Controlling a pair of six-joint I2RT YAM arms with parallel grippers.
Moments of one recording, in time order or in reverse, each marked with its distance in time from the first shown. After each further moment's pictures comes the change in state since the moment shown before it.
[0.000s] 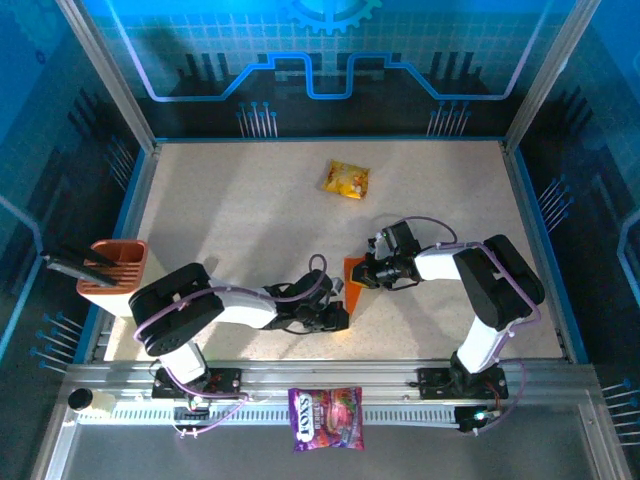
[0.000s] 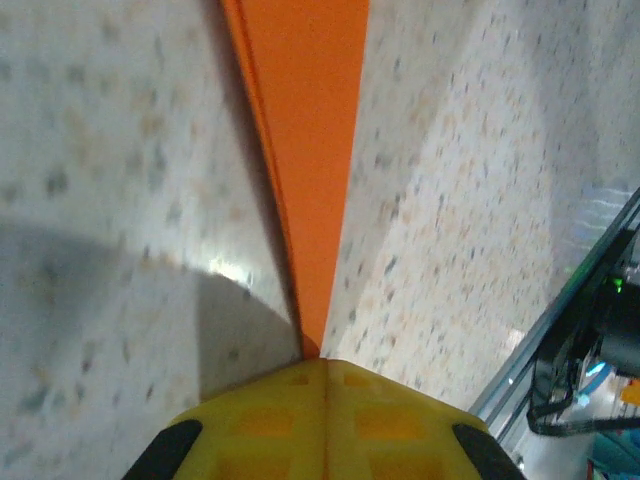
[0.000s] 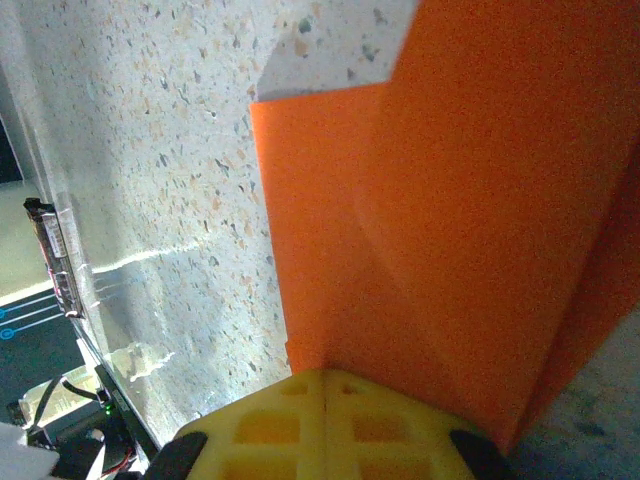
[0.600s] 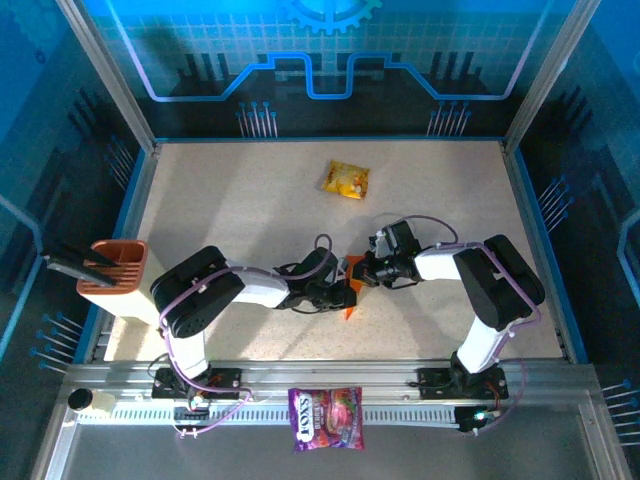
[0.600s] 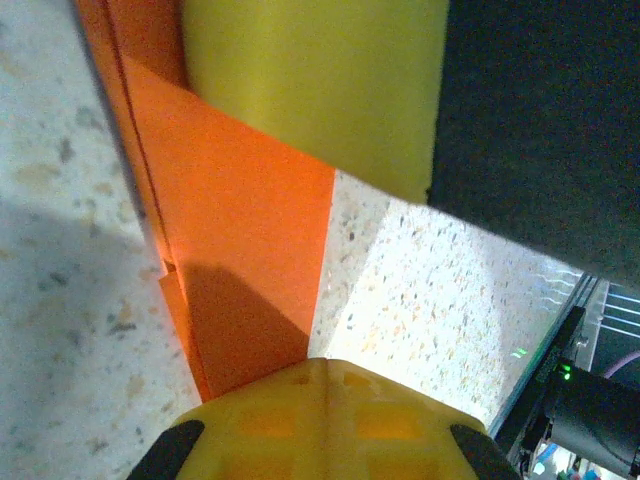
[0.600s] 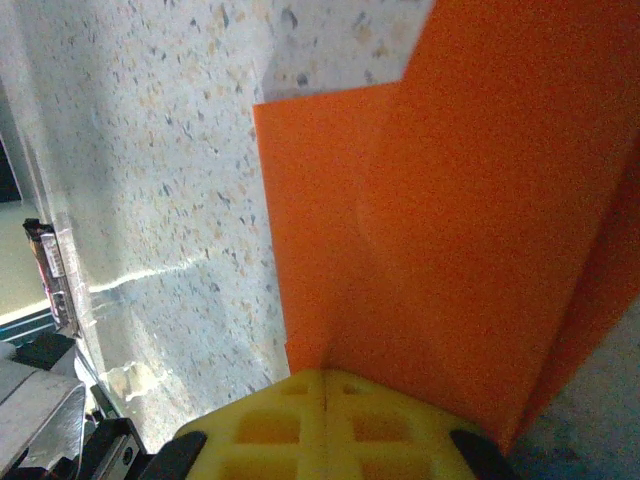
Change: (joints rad) left arm 0.120 0.162 0.173 0.019 0.071 0.030; right arm 0.000 -0.002 0.000 0.019 0.029 0.015
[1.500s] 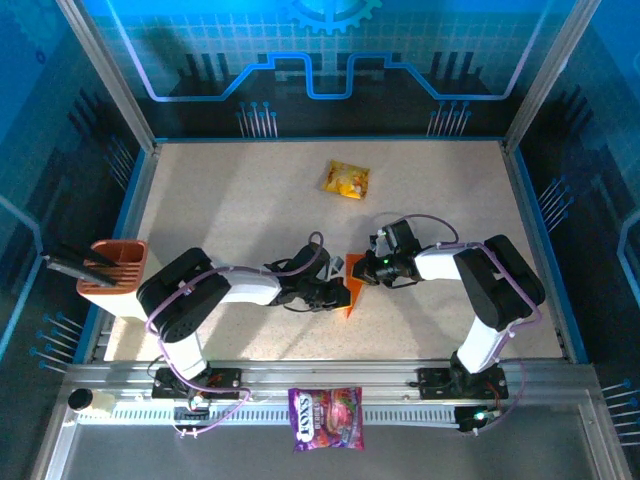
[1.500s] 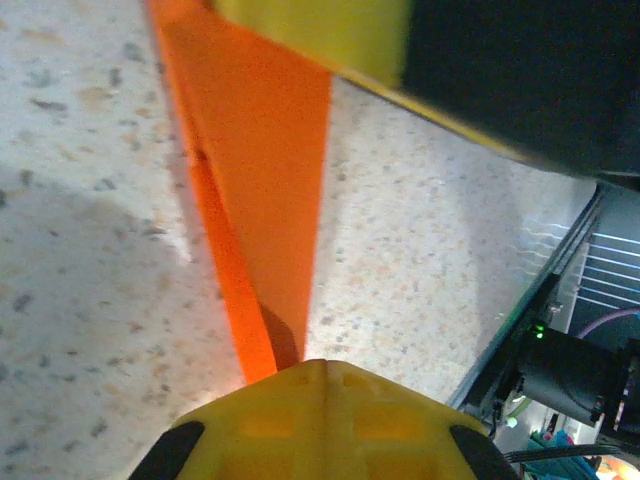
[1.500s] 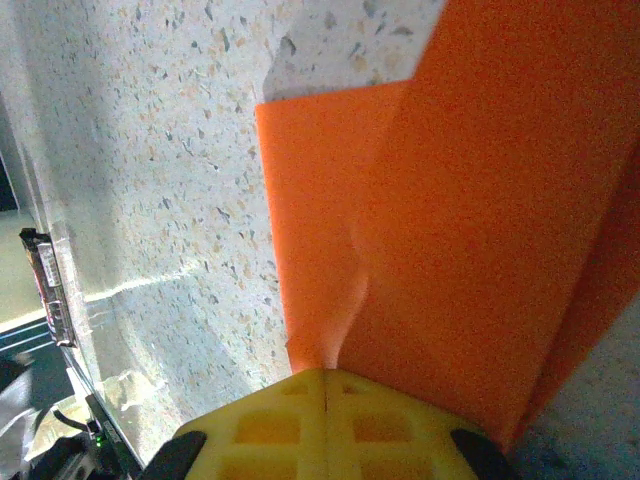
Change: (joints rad) left arm 0.048 -0.089 -0.012 -0.091 0.078 0.027; right arm 0.001 -0.002 0.003 0.007 0.024 0.004
